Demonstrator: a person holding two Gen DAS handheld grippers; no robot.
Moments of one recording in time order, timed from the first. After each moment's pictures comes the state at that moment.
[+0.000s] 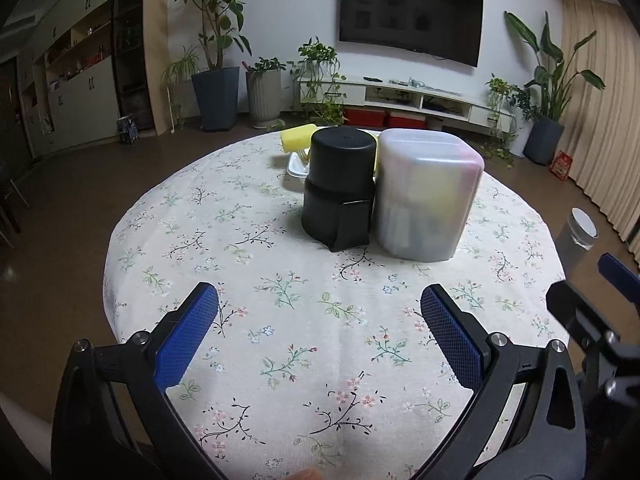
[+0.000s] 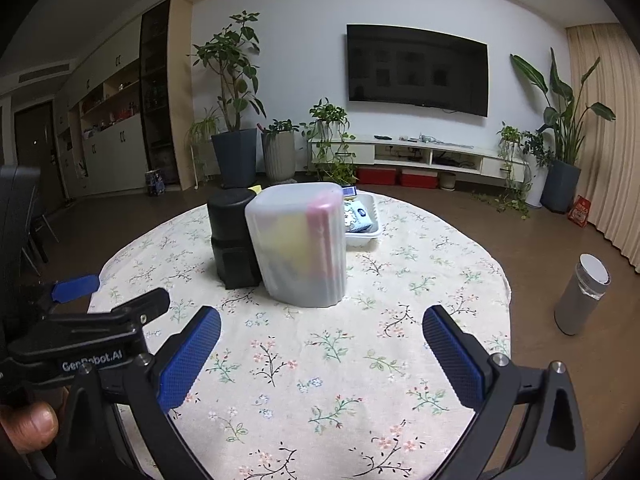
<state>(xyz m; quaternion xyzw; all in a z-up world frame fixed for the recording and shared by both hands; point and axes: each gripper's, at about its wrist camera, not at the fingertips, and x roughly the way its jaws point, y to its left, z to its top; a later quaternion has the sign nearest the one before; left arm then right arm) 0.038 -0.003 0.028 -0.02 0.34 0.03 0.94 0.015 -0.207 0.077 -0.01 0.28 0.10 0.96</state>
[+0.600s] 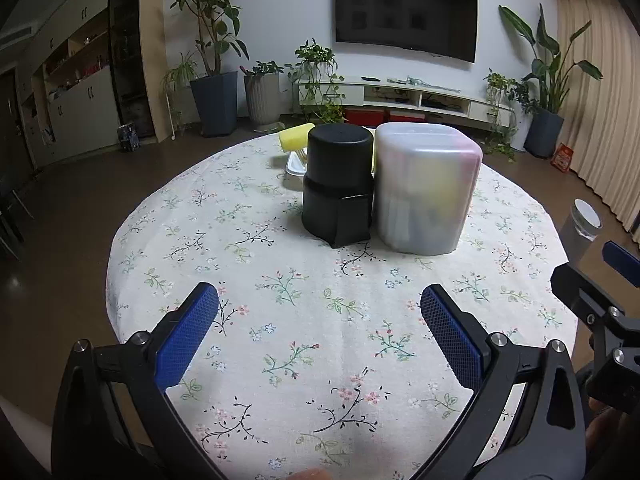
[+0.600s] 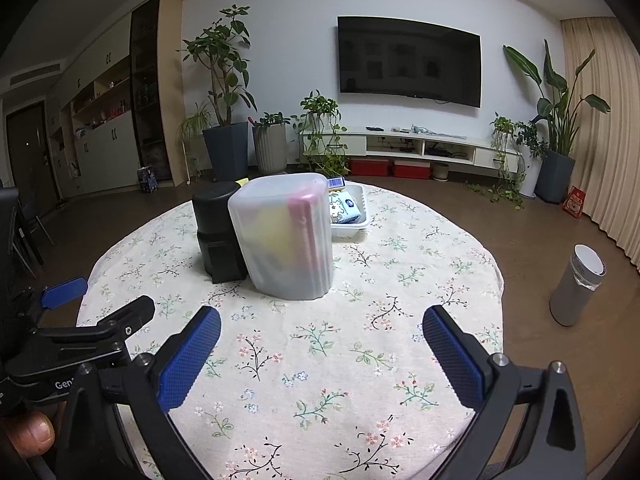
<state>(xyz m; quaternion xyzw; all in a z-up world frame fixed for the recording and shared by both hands) 0.036 -0.007 0.026 0.00 0.33 0.03 0.94 0.021 -0.213 0.073 -0.01 0.29 0.08 0.95</state>
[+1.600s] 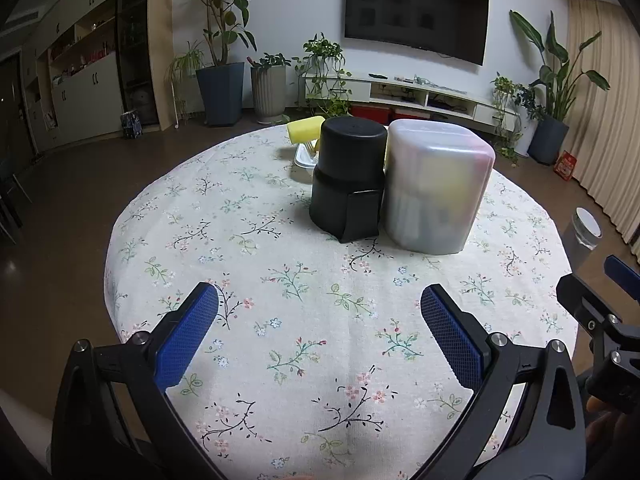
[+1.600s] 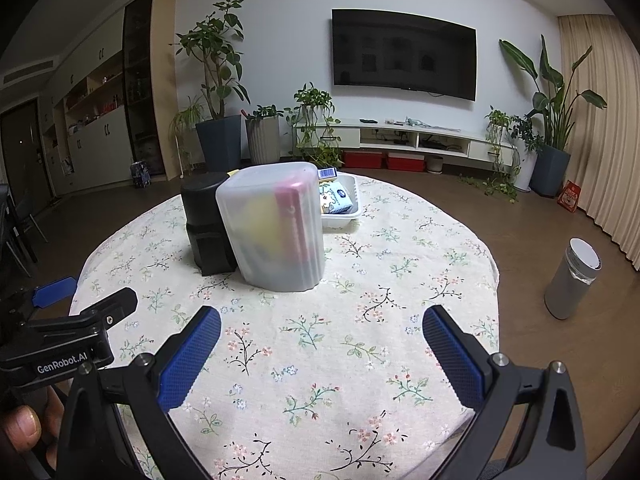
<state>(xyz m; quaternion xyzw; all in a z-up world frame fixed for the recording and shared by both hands) 0.039 0.003 0.019 -0.02 0.34 0.04 0.94 0.026 -0.215 0.068 -0.01 0.30 0.07 0.95</state>
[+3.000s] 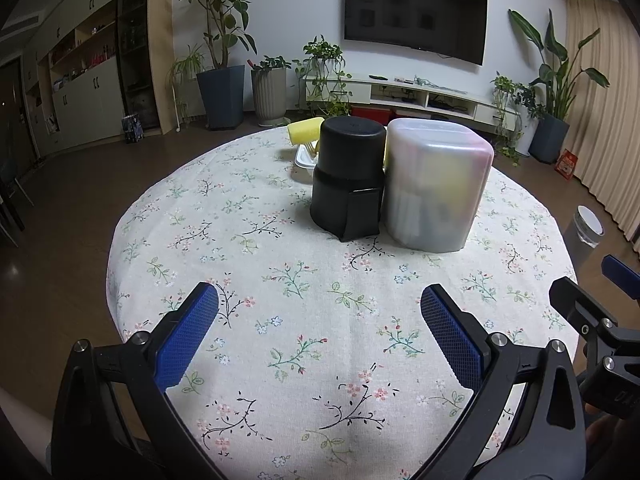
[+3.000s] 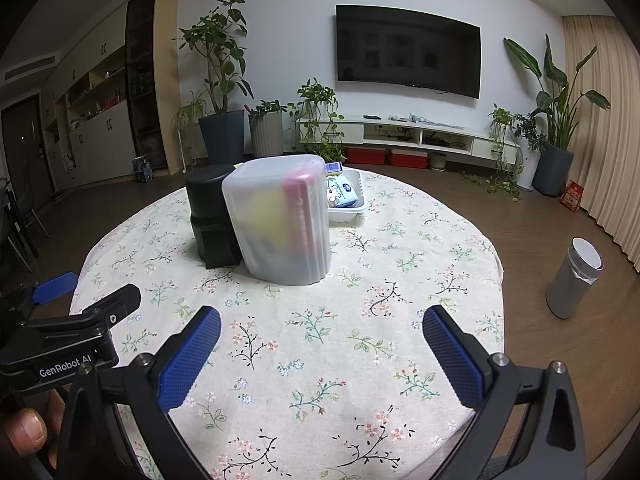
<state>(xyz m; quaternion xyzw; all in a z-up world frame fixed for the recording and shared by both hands) 0.037 0.001 0.018 -0.02 0.34 0.04 0.94 0.021 -0.214 0.065 -0.01 0.31 0.08 0.95</state>
